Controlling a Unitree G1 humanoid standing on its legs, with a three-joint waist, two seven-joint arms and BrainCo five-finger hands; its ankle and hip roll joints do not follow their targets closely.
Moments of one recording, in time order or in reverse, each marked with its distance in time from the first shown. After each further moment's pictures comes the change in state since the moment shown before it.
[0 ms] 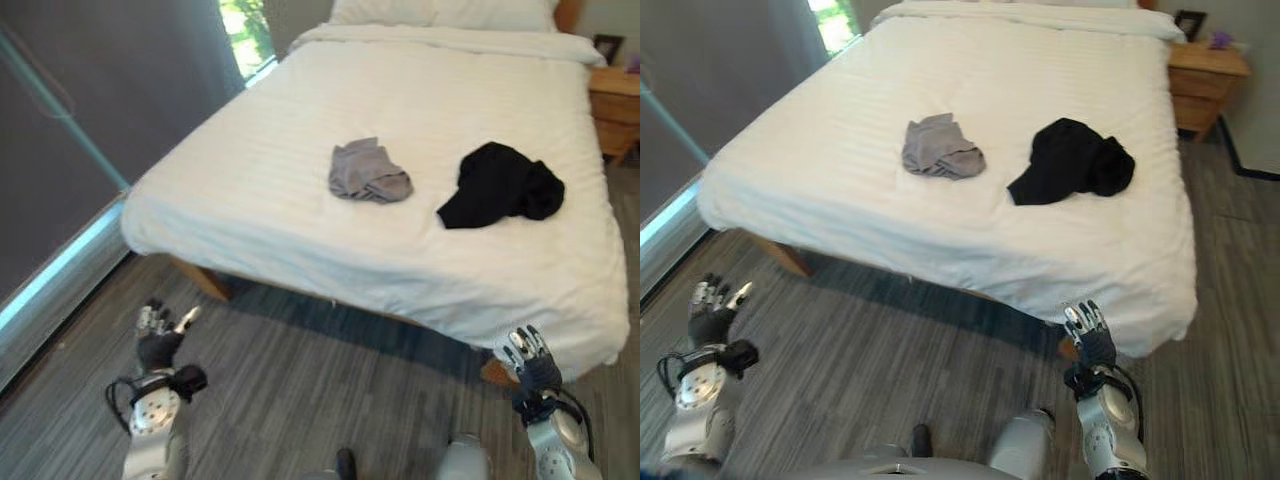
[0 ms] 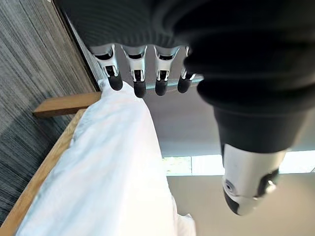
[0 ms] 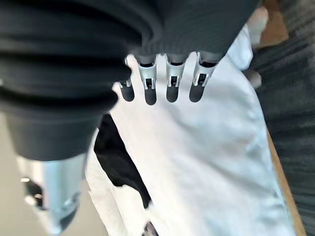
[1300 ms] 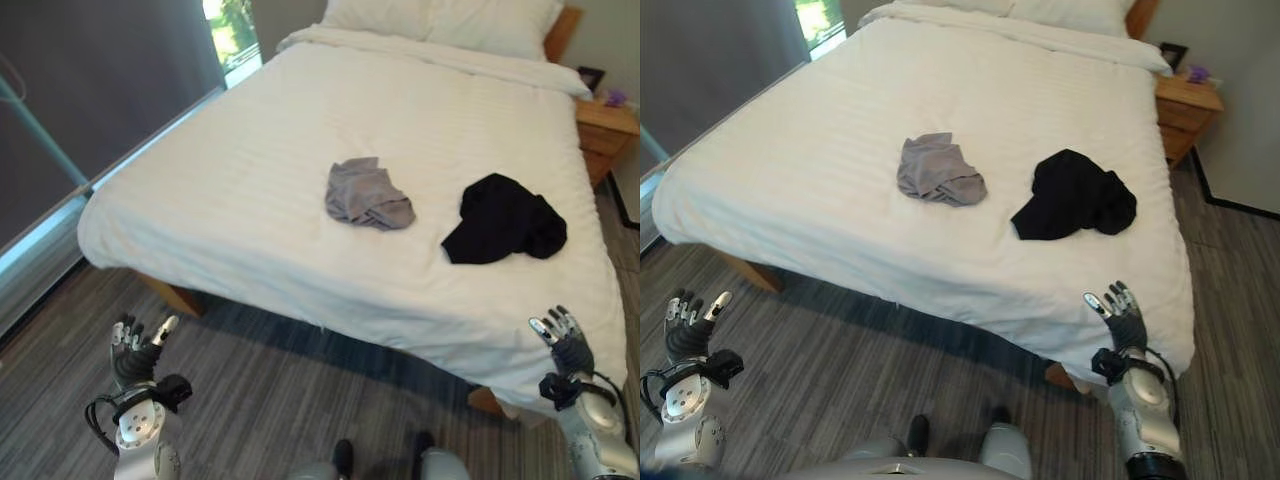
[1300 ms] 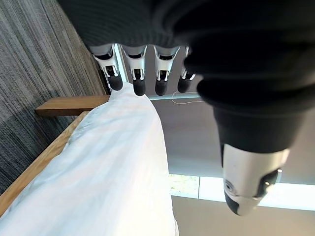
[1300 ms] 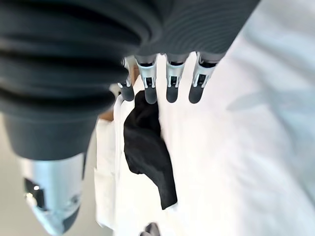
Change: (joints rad) left arm -0.013 -0.038 0.014 0.033 -0.002 -0.006 0.012; right arm -0.051 -0.179 -0.039 0.000 -0.181 0.014 -0.027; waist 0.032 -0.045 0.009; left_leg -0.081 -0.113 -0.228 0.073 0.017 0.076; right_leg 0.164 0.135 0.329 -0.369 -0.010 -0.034
